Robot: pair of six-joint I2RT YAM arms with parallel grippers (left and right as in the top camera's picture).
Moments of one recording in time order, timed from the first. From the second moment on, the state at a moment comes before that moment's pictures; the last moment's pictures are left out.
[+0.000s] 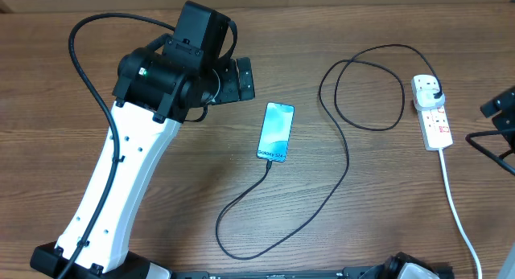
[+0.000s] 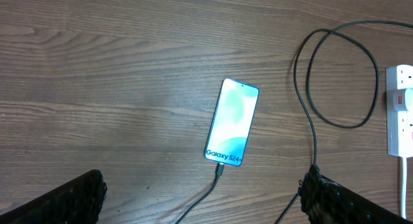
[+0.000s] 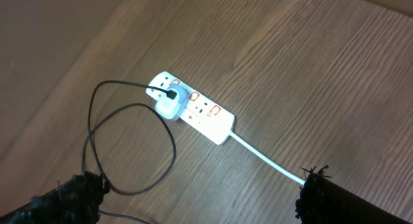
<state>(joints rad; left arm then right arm) -0.43 1.64 1.95 -1.34 -0.04 -0.54 -0.47 1.22 1.60 -1.28 0.09 0.49</state>
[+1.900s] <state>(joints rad) -0.43 1.64 1.95 -1.34 -0.04 -0.54 -0.47 1.35 1.60 -1.27 0.05 0.49</state>
